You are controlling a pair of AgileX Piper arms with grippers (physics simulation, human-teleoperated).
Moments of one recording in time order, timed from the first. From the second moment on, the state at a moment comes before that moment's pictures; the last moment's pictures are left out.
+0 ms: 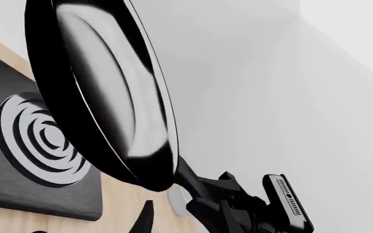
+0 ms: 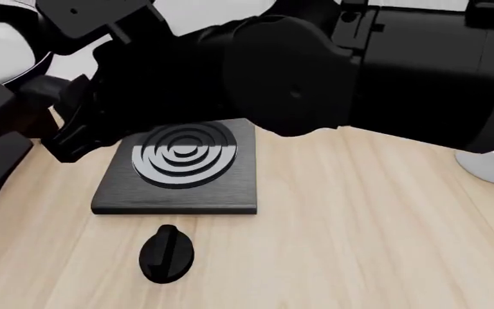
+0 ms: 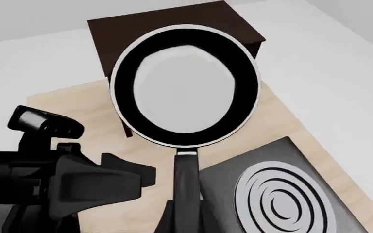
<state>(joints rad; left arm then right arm) -0.45 0.34 -0.39 0.04 -1.05 1.12 1.62 -1.49 0.34 -0.07</state>
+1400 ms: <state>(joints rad) -0.43 0.33 -0.38 0.05 -1.07 1.23 1.53 -1.42 0.29 -0.05</state>
